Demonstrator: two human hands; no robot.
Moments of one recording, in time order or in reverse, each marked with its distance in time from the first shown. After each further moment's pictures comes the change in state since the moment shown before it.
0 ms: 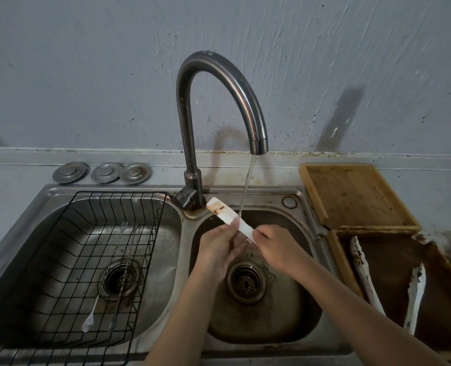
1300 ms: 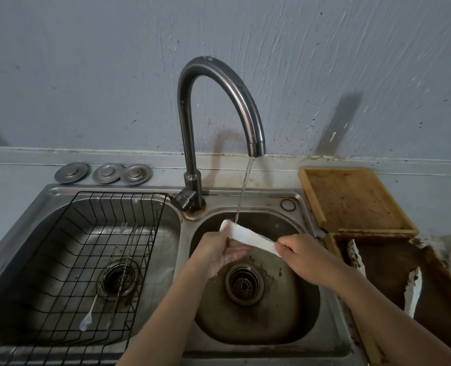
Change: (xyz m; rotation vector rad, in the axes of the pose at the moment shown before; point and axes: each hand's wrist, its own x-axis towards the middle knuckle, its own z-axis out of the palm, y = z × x) left_hand 0.011 0.006 -0.005 0.216 -0.036 -0.148; right_hand -0.020 0.037 -0.035 -0.222 -0.101 -0.064
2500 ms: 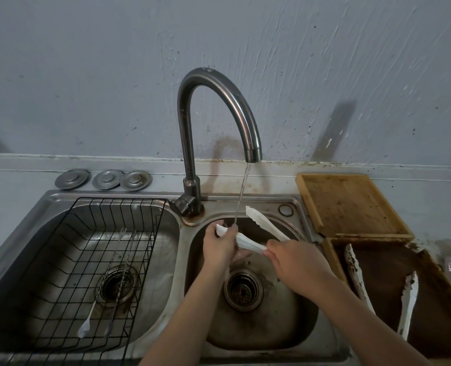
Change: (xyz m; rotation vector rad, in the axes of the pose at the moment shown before) left_hand 0.008 -0.010 0.020 -0.074 0.239 0.211; right_hand 0.000 -0.008 0.013 -0.524 0.228 -0.232
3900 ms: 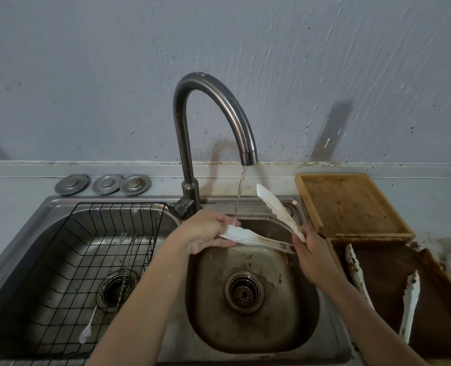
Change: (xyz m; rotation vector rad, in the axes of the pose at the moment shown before) left_hand 0.003 0.069 -0.016 0.482 -0.404 -0.069; right_hand 0.001 0.034 0.021 0.724 0.247 0.407
